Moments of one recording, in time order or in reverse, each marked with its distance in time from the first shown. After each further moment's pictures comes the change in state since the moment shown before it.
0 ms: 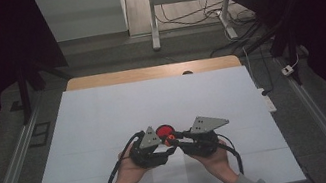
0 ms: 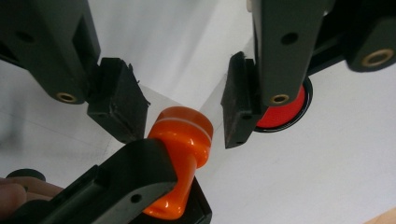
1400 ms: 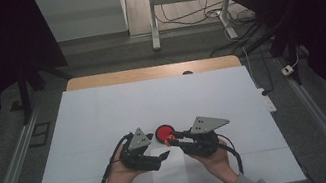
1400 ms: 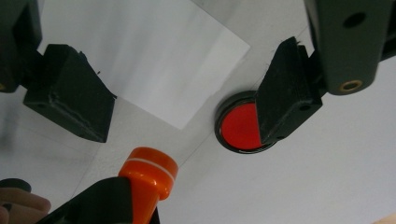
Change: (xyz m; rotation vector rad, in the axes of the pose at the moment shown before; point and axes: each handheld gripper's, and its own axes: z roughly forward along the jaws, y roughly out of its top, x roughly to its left) left arm 0.008 -0.013 -0.020 0.000 0.034 -0.070; right arm 0.001 0.002 -0.001 0.003 -0.003 -0.006
